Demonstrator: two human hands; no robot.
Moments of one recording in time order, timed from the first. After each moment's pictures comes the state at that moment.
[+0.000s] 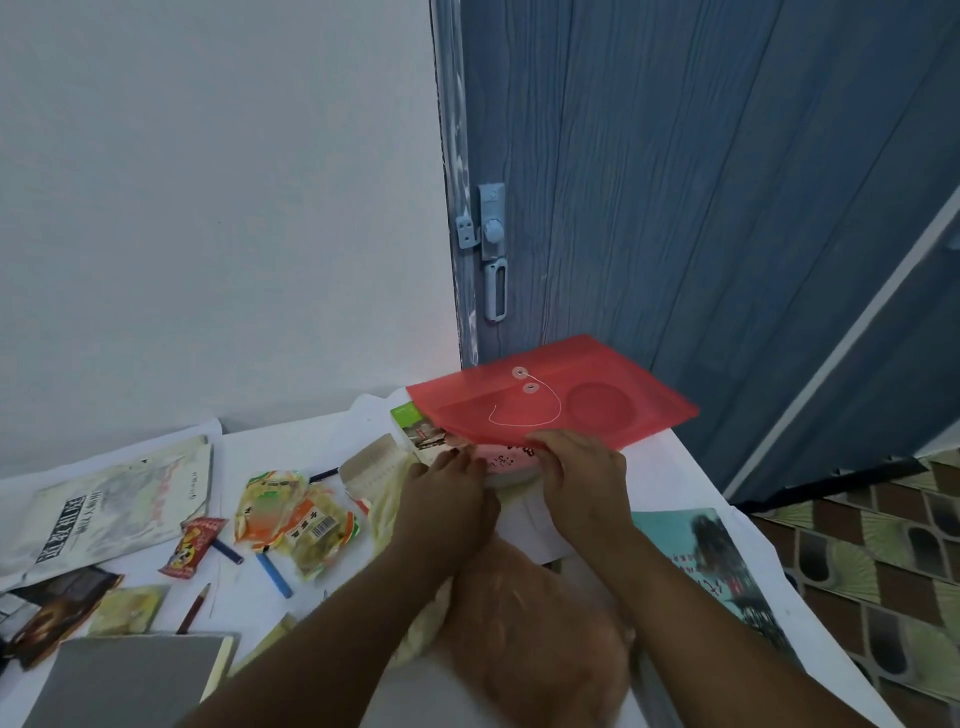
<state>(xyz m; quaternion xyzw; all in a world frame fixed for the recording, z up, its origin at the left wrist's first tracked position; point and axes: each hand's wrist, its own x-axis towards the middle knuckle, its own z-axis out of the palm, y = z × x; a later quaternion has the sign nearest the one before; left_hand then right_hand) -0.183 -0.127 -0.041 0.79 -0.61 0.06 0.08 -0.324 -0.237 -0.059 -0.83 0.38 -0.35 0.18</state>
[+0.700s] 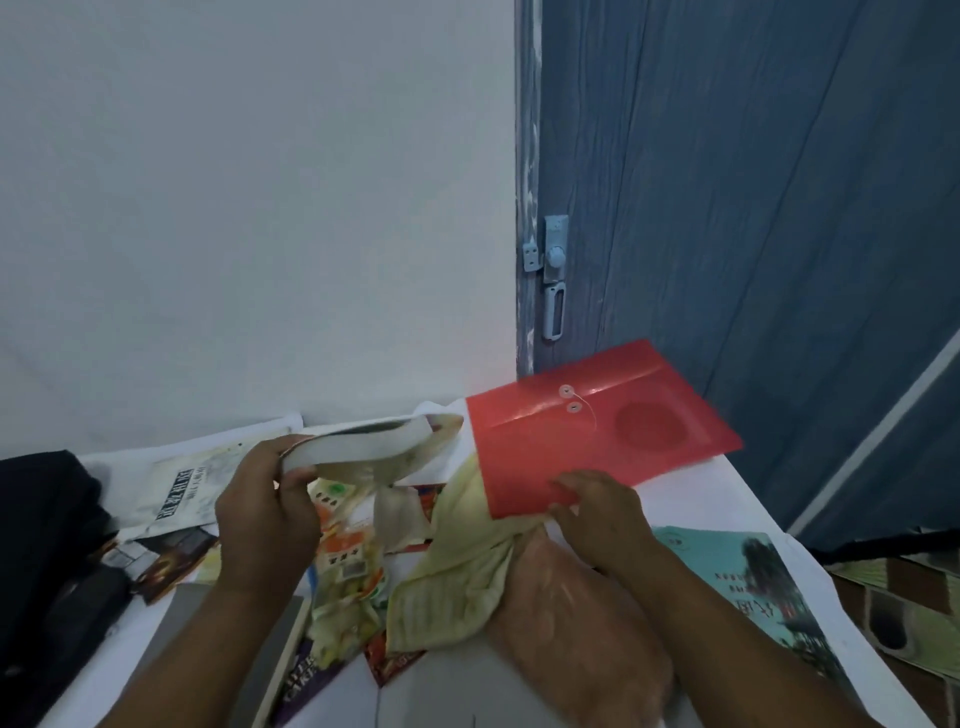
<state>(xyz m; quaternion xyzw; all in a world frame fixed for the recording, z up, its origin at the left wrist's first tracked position) -0.095 0.041 0.022 0.77 -0.37 0.24 0.45 -0.310 -0.208 -0.053 -0.90 0.37 -0.13 0.21</state>
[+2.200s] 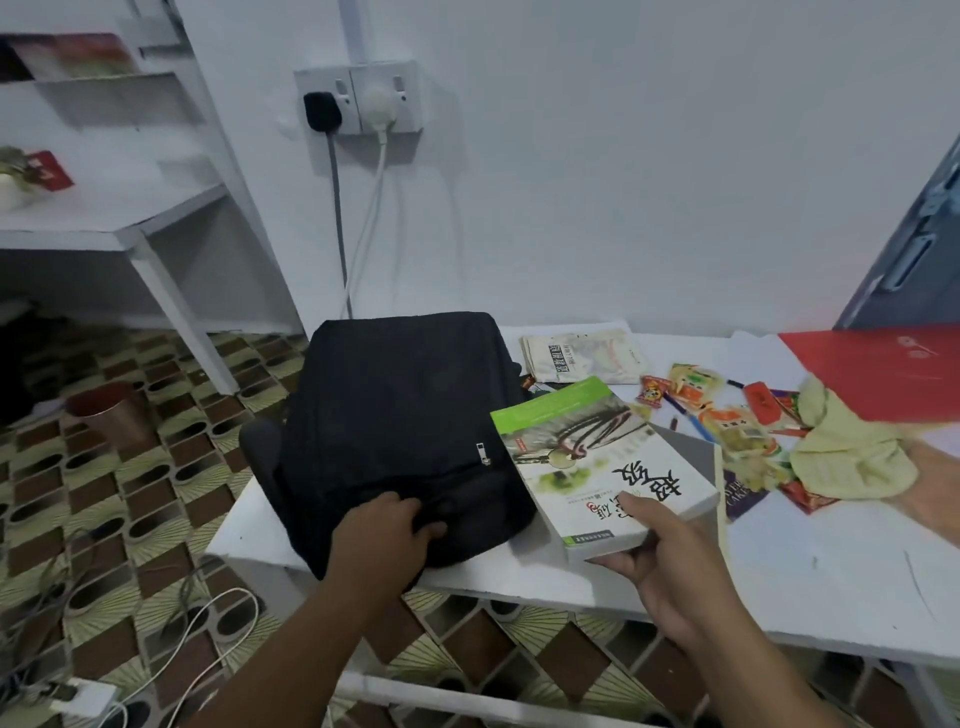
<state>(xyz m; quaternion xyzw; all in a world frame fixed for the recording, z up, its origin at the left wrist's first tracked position) 0.036 0.492 -0.038 0.94 -0.32 0.00 0.09 -0.162 0.288 0.007 -0.39 0.33 -0.25 0.82</state>
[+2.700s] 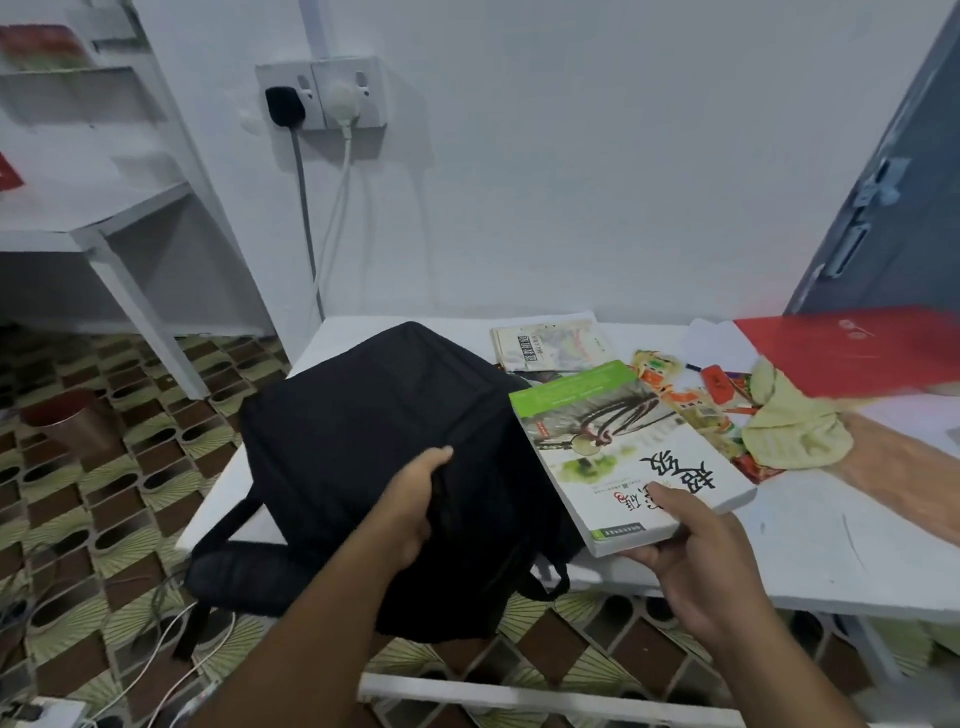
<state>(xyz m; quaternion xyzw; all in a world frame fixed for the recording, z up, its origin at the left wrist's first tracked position) -0.005 0.428 0.008 0.64 0.04 -0.41 0.65 -0.212 0.274 0.014 -0.38 0.35 -0.31 0.80</state>
